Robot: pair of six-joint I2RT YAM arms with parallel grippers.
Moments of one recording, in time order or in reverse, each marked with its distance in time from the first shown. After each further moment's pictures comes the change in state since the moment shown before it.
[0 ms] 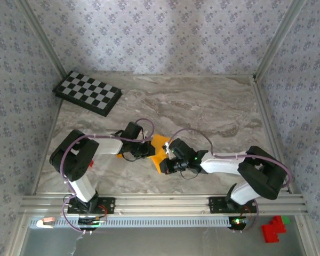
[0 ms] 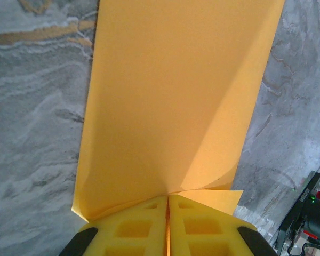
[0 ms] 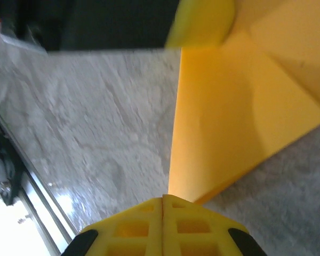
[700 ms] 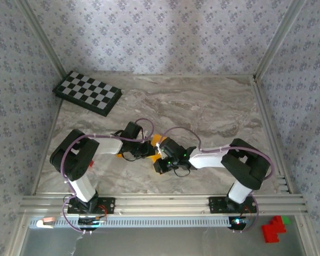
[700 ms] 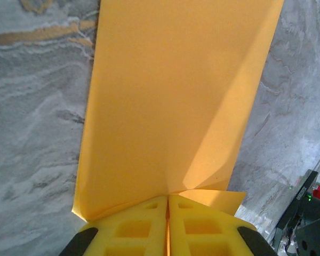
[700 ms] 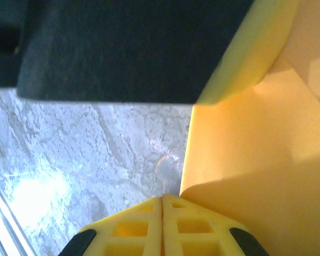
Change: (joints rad) left arm 0.006 0.007 0.000 0.008 0.018 0.000; right arm 0.045 0.172 0.128 -0.053 0.043 -0.114
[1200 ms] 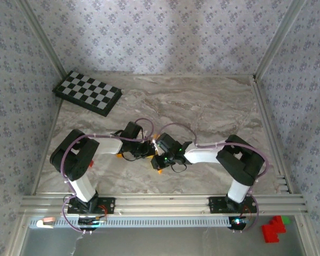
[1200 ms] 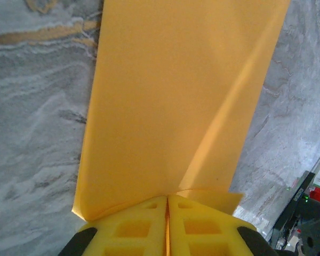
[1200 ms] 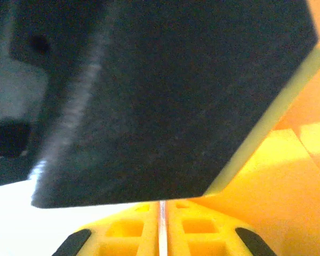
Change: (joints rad) left arm 0.000 0.000 0.000 0.003 0.004 -0.011; right arm -0.030 0.076 0.120 -0.083 -0.008 -0.060
